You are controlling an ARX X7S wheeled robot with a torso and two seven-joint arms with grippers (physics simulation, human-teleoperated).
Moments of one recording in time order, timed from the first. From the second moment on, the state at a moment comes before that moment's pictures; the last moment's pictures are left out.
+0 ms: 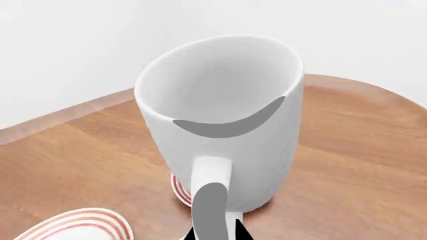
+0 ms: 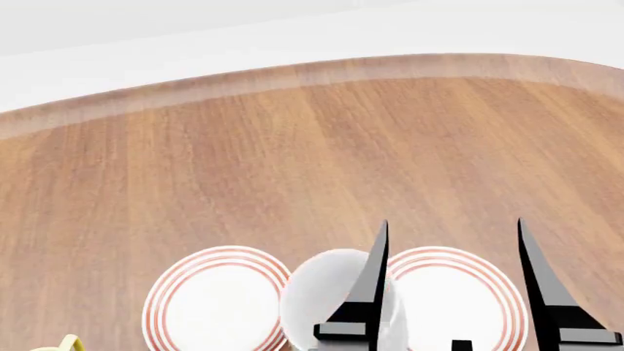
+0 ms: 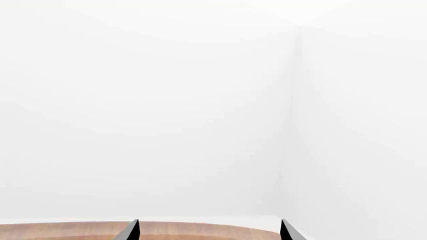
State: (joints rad) left arm -0.08 -0.21 0.62 0.58 -0.17 -0.62 -0.06; right arm 0.08 0.16 -0.20 -1.01 -0.10 0.71 0.21
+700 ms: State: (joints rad) left arm -0.28 -0.19 0.39 0.46 -0.29 -0.68 -0.08; right arm 0.08 0.18 -0.21 -1.01 -0.09 0.71 0.23
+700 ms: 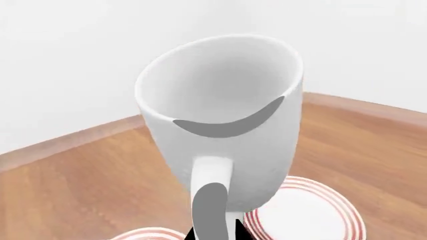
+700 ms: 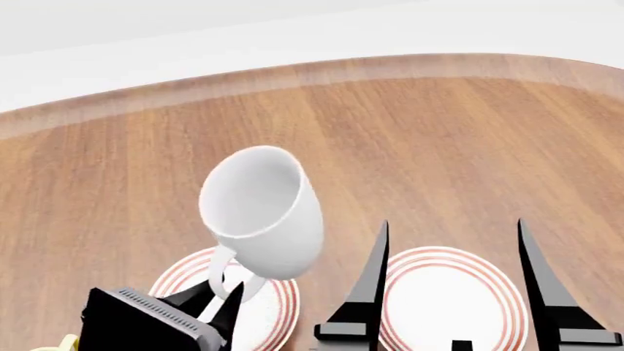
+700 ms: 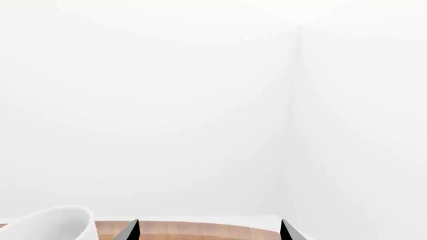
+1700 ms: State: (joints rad) left arm -0.48 -0.15 0.34 0.05 -0.18 -0.56 -0.22; right arm 0.08 0.20 -0.20 -1.01 -0.06 0.71 0.26
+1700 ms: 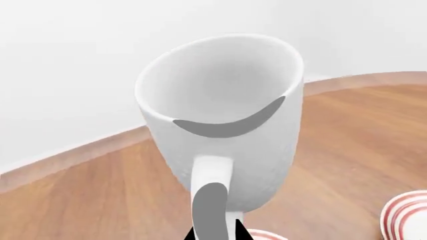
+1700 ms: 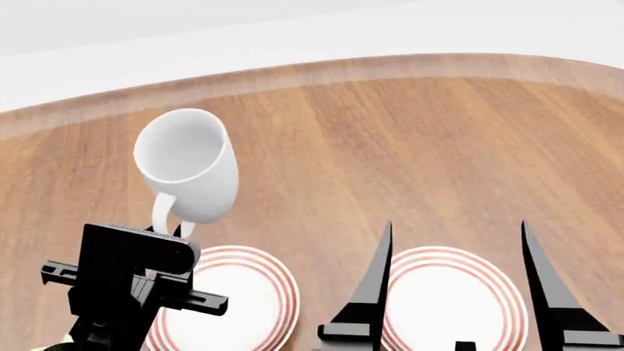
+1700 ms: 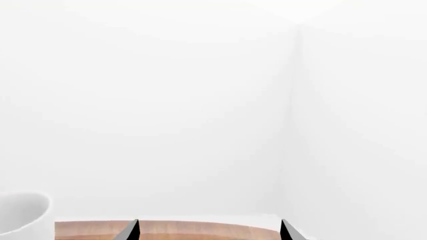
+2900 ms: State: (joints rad) left arm -0.47 -0.12 0.43 -0.34 -0.15 -0.36 -0.25; right arm 0.08 0.22 -0.22 -1.00 -0.04 0.70 0.29
